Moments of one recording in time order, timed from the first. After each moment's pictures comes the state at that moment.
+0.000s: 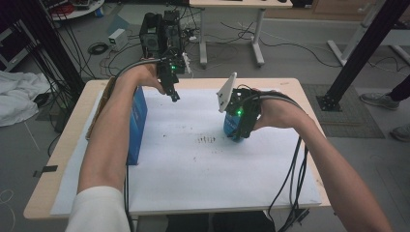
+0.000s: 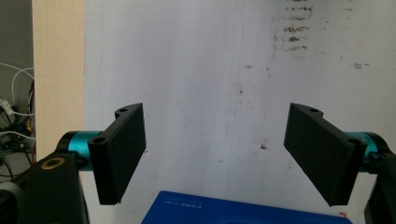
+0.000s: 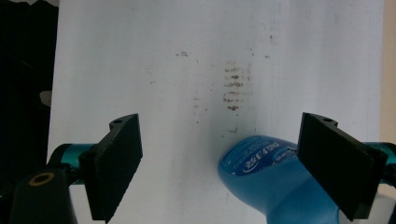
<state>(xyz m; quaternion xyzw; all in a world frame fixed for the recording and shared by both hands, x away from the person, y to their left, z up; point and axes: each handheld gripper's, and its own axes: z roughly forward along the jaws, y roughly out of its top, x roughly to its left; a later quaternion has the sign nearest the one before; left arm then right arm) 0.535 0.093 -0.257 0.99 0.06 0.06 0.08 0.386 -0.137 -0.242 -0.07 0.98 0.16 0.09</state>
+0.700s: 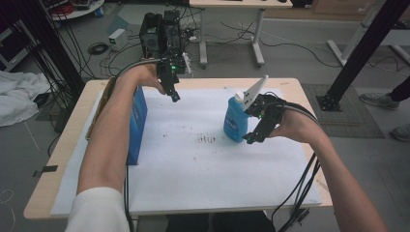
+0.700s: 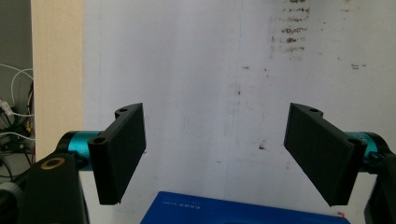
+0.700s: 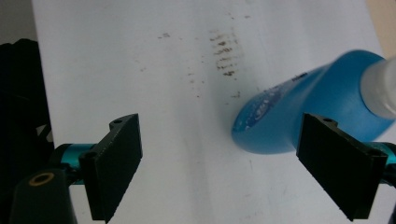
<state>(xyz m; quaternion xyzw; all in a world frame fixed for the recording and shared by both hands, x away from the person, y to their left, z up) 0.535 0.091 -0.255 0.99 0.05 0.06 0.07 0.381 -0.194 -0.259 0.08 0.97 0.21 0.09</state>
